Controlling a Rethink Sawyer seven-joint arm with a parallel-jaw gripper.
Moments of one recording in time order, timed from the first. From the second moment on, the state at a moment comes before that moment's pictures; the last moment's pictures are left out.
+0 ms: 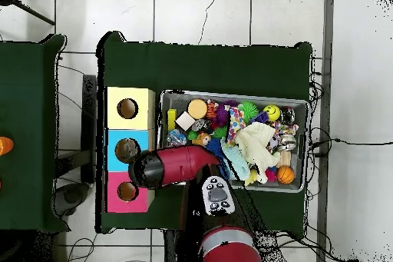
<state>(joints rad) -0.13 -0.59 0.11 1.80 -0.23 0.47 1.71</state>
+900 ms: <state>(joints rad) -0.12 -0.58 0.05 1.81 -0.17 0.42 1.71</state>
